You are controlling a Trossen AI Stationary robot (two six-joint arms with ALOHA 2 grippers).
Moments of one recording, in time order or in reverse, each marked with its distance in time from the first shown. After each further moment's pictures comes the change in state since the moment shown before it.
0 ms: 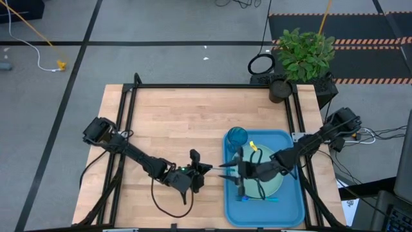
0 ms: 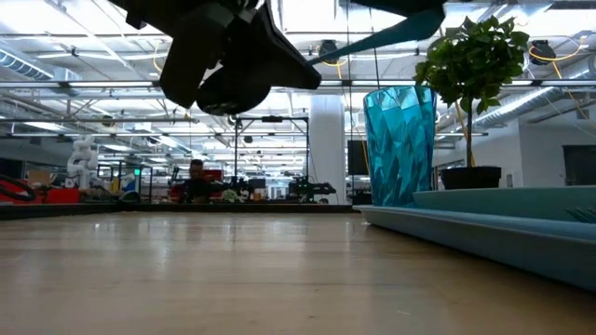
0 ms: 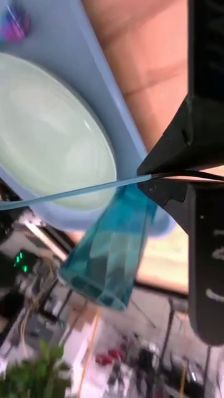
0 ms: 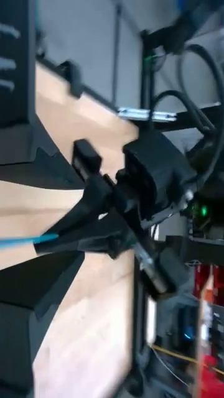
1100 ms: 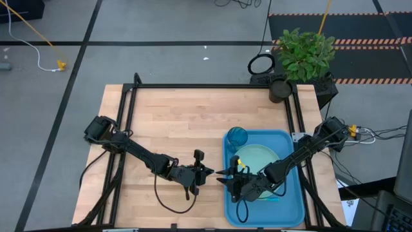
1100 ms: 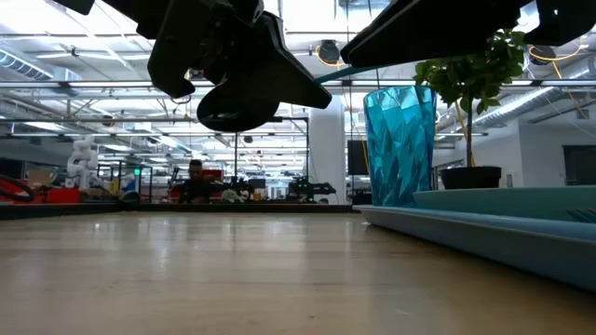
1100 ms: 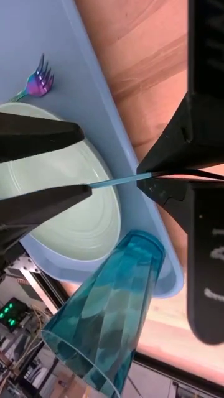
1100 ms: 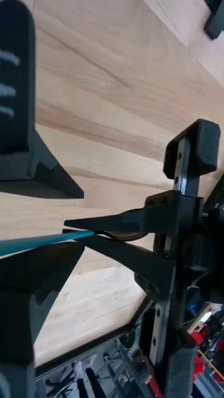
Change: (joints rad) left arm 0.059 0.000 0.000 -0.036 0.253 -0.157; right arm 0.070 0.225 0.187 -0.314 0.189 -0.263
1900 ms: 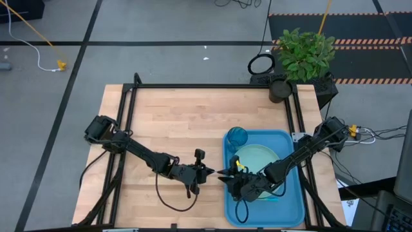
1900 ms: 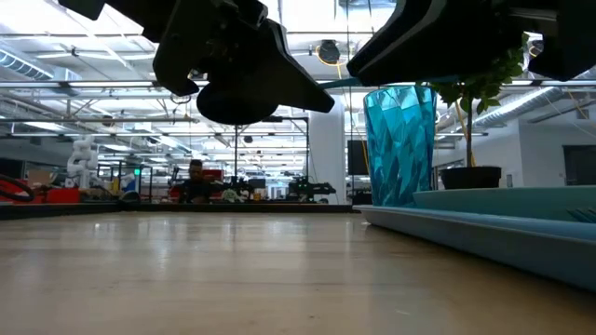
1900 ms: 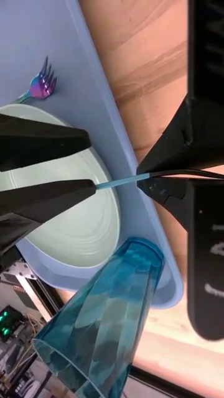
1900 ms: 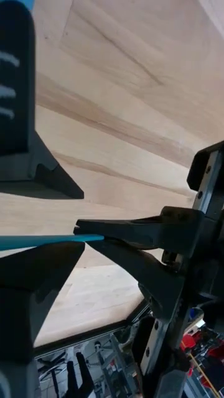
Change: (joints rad) left arm 0.012 0.000 0.000 -0.003 0.045 -0.034; right arm 0.000 -0.001 0.000 -0.071 -0.001 -0.086
